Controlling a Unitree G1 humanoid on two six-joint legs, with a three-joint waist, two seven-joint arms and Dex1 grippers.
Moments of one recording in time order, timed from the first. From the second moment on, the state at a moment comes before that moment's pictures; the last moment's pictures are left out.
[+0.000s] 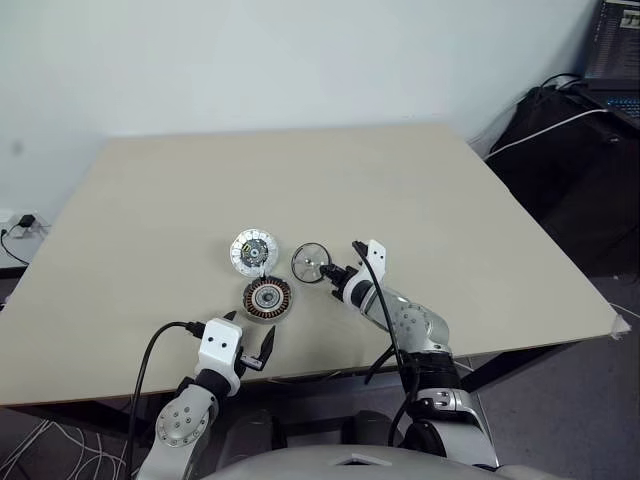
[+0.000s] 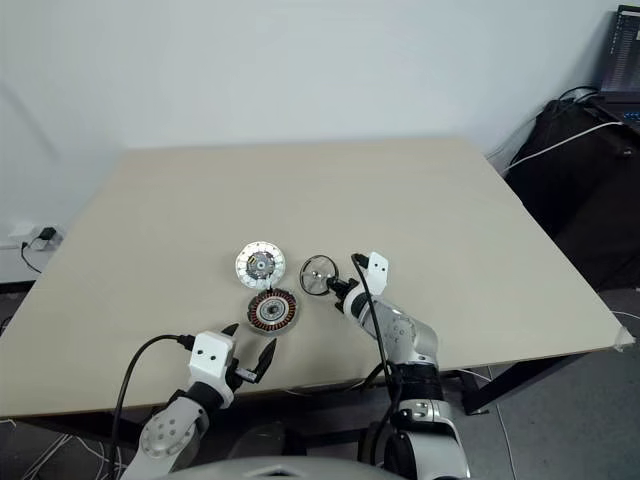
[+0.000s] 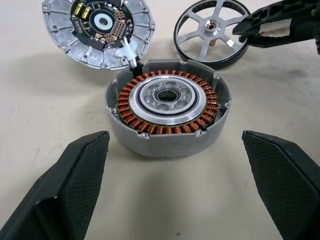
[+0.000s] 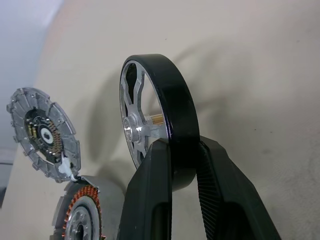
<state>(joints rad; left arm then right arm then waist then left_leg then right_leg) 0.46 0.20 -0.16 -0.27 -0.02 0.06 -0.26 -0.32 0.12 -0.17 0.24 0.60 0.78 0.07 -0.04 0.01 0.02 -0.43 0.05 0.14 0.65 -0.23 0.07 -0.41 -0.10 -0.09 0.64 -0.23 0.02</state>
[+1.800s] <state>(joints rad) 0.50 0.18 -0.17 -0.32 -0.02 0.08 -0.24 -0.25 0.08 0.08 0.11 0.69 0.97 0.22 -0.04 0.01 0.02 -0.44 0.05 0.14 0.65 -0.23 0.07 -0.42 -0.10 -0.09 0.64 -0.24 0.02</state>
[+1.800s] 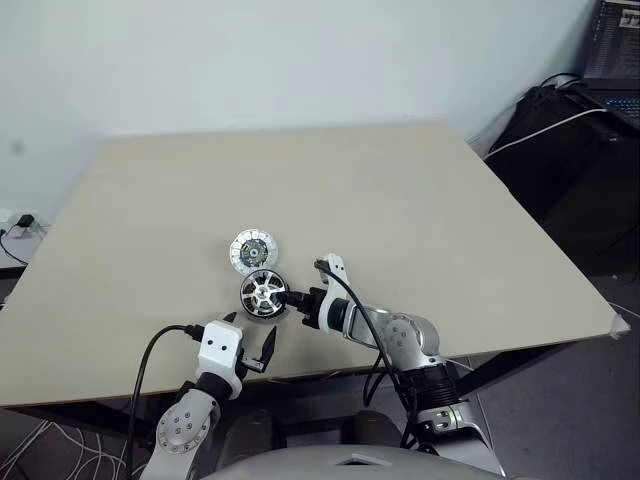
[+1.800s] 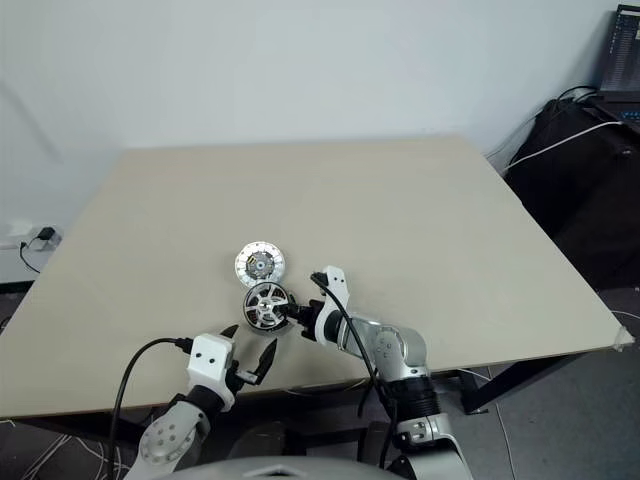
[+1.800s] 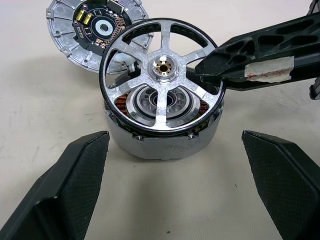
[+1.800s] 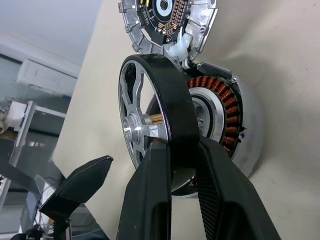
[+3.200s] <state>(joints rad) 0.49 0.19 -0.17 -0.32 -0.02 0.08 -0.25 -0.24 -0.06 0.44 -0.01 0.23 0.54 0.28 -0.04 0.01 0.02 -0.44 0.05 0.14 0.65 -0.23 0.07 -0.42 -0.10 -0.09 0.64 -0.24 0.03</state>
